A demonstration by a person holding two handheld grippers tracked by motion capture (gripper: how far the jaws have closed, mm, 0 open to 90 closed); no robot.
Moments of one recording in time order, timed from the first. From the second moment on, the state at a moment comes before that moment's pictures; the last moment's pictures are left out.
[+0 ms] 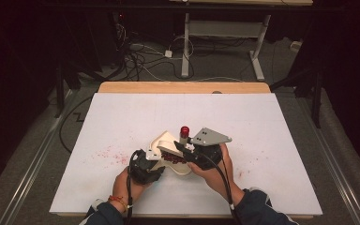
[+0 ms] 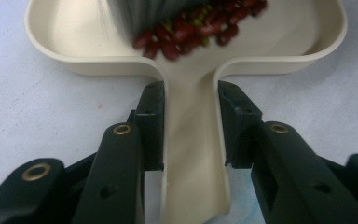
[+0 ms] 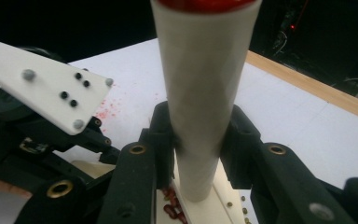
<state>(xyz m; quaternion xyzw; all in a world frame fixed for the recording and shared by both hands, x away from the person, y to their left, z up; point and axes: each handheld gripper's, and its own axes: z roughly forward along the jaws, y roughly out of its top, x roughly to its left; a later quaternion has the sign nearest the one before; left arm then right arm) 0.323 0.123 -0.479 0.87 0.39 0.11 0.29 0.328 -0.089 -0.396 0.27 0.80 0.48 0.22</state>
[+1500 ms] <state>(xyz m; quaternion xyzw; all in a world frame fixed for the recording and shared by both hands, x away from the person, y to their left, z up) 0.315 0.135 -0.481 0.88 0.38 0.09 0.29 0.358 -0.145 -0.393 0.31 0.78 0.44 0.31</state>
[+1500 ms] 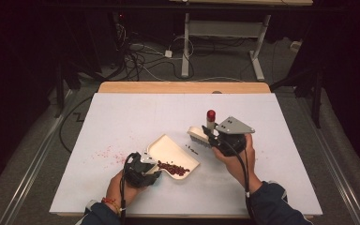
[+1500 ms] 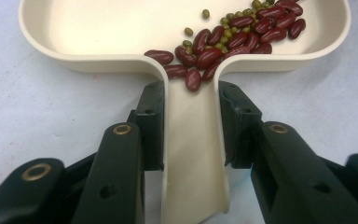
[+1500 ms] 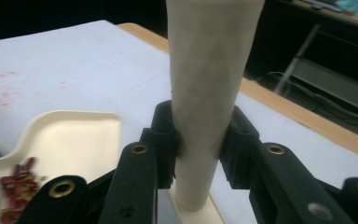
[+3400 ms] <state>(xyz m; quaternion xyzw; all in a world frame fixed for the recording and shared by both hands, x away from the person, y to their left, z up) 0.311 0.138 -0.479 0.88 0.37 0.09 0.28 0.309 -0.145 -0.378 0.26 0.79 0.48 0.27</state>
